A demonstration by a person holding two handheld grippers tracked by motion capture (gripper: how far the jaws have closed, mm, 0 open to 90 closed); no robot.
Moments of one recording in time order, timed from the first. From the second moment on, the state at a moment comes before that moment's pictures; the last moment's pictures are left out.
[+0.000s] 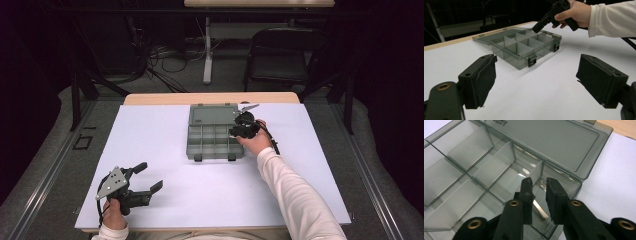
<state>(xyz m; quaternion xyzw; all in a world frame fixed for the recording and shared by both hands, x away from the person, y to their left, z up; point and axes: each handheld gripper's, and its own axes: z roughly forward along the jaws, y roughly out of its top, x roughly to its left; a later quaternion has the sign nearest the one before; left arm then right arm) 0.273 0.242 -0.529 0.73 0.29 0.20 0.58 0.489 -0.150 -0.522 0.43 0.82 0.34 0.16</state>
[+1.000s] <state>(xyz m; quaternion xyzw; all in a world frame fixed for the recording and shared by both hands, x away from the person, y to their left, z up) 0.272 0.242 -0.529 0.73 0.29 0.20 0.58 0.470 -0.152 -0.497 0.40 0.81 0.38 0.18</state>
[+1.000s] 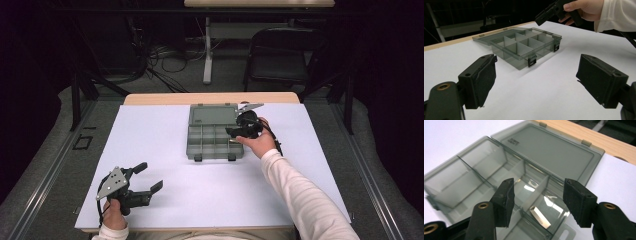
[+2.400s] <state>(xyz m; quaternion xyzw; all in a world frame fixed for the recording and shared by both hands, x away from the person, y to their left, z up) 0.272 0.242 -0.530 0.73 0.30 0.20 0.58 0.409 -0.169 -0.489 0.38 0.78 0.45 0.21</state>
